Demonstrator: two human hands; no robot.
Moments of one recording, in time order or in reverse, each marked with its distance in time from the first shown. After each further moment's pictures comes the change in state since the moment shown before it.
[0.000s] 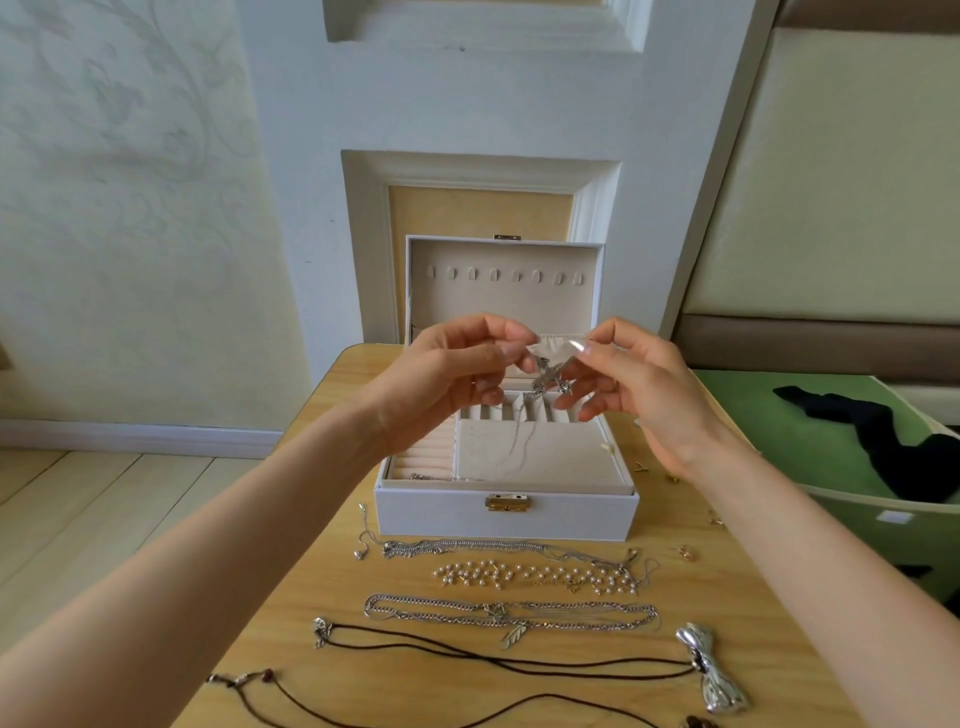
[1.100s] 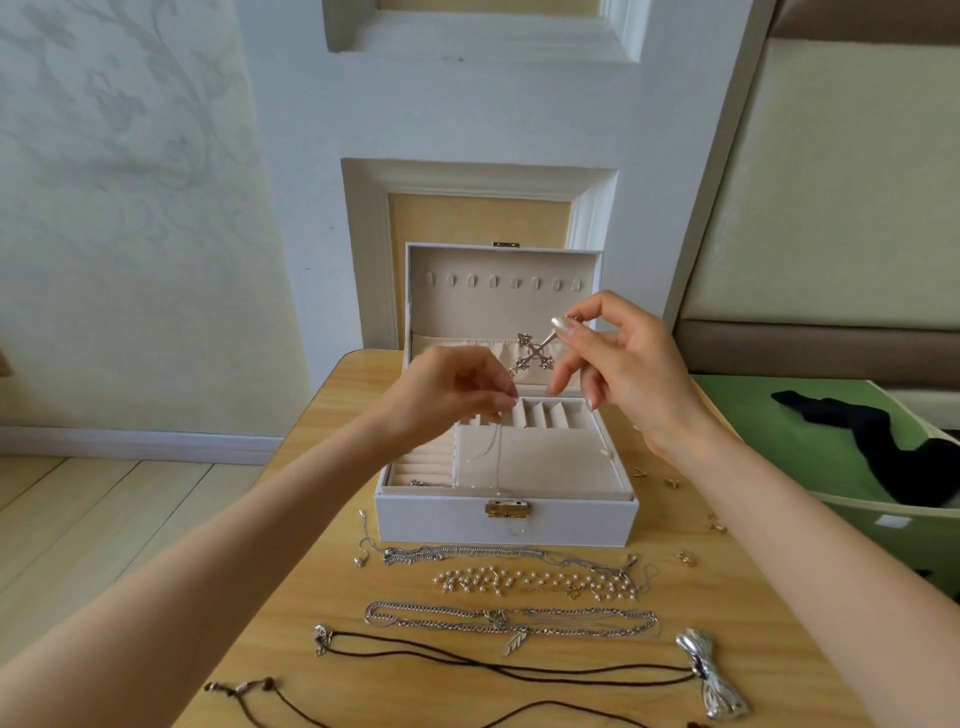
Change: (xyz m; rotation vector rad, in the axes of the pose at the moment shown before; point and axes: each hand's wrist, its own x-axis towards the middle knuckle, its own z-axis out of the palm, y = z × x) left_hand 0.001 -0.012 -0.008 0.725 0.132 0.022; right_hand 0.012 -0.012 0.010 -0.196 0.064 -0.175
